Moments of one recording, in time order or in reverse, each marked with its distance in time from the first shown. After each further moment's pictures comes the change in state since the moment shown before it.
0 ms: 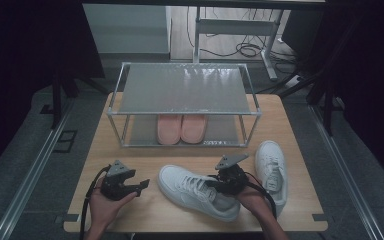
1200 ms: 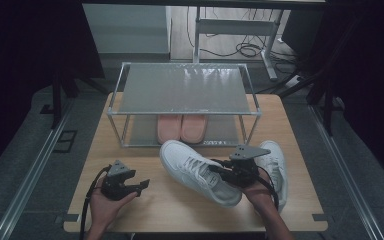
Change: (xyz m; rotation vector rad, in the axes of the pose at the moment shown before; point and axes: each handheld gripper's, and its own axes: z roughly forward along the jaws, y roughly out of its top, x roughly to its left) left arm 0.000 -0.001 0.003 0.011 0.003 -0.007; right arm -0.001 0.022 -0.044 -0.279 -0.048 0.018
